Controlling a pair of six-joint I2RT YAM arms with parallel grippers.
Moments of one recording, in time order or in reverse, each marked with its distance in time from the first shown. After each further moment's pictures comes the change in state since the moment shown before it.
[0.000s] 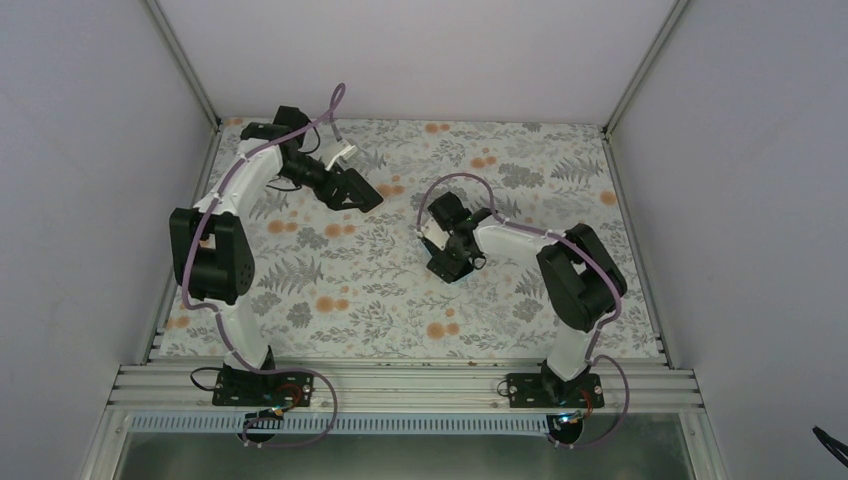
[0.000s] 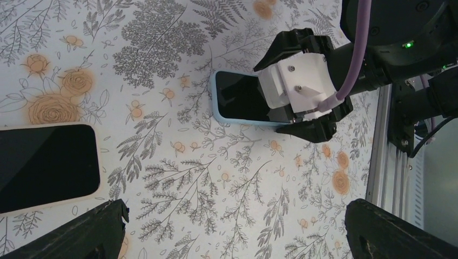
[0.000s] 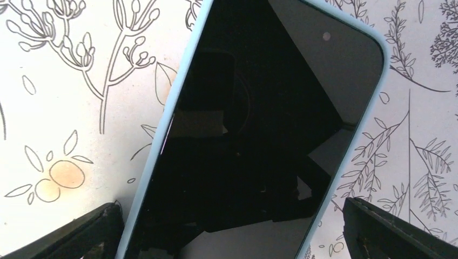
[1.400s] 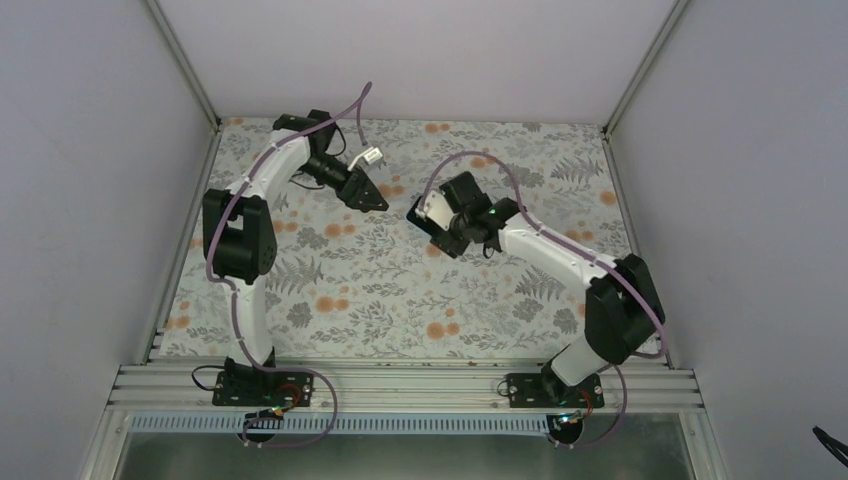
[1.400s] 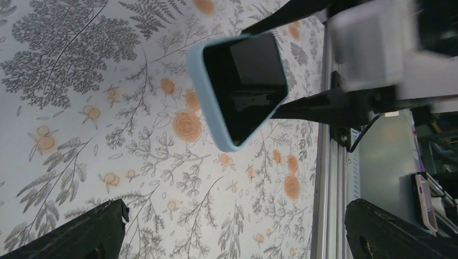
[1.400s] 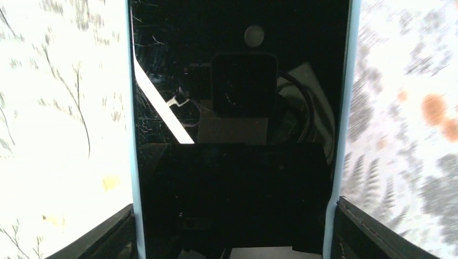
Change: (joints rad) left arm -0.077 0.188 0.185 -0.192 0.122 0.064; right arm -0.002 -0.222 0.031 -0.030 -0.022 -0.099
